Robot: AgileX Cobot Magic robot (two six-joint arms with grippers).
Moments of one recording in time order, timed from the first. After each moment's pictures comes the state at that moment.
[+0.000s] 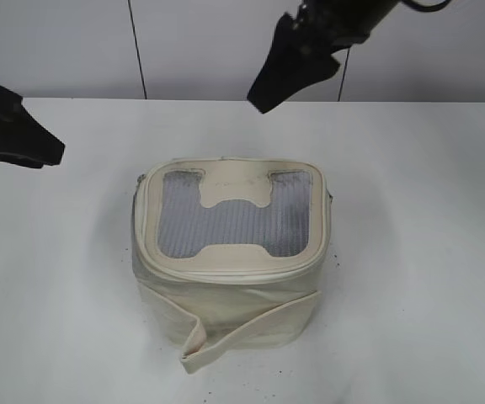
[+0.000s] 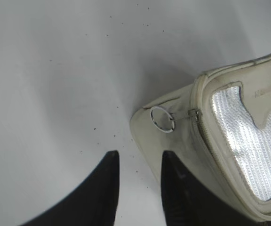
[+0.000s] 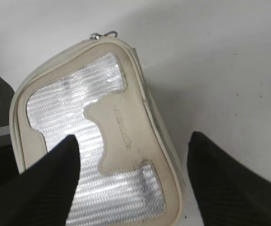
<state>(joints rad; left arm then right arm) -0.08 1.42 -0.96 -0.74 0.86 0.64 0.45 1.86 -1.72 0.55 1.18 -0.85</state>
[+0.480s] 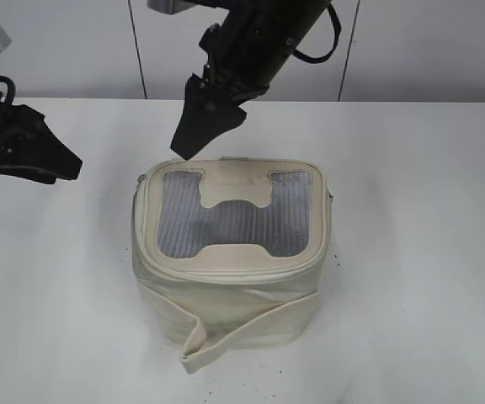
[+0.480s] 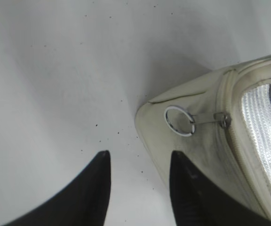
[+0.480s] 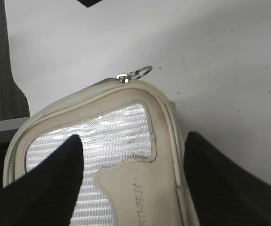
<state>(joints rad) -0.09 1.54 -0.97 -0.77 0.85 0.68 0.58 2.11 -1.91 0.59 1.21 -0.88</state>
